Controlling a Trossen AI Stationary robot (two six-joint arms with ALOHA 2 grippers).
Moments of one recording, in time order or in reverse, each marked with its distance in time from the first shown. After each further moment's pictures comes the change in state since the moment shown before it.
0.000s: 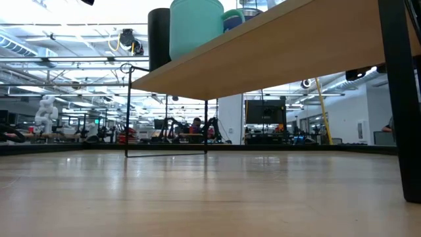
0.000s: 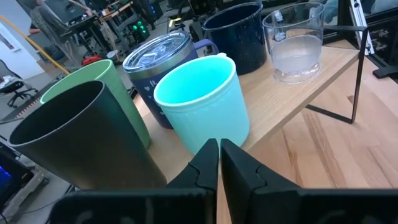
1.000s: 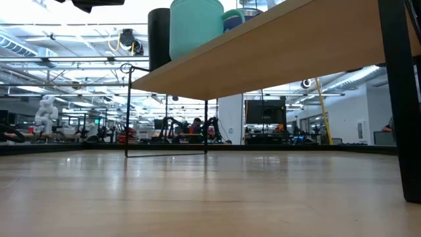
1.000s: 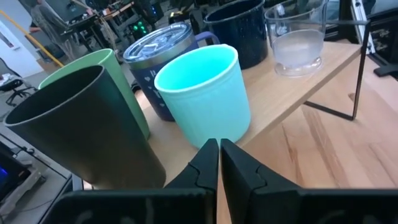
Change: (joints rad) left arm 0.000 -0.027 -0.061 0.044 -0.001 -0.008; right arm 0.000 0.001 0.000 0.131 -0.041 -0.087
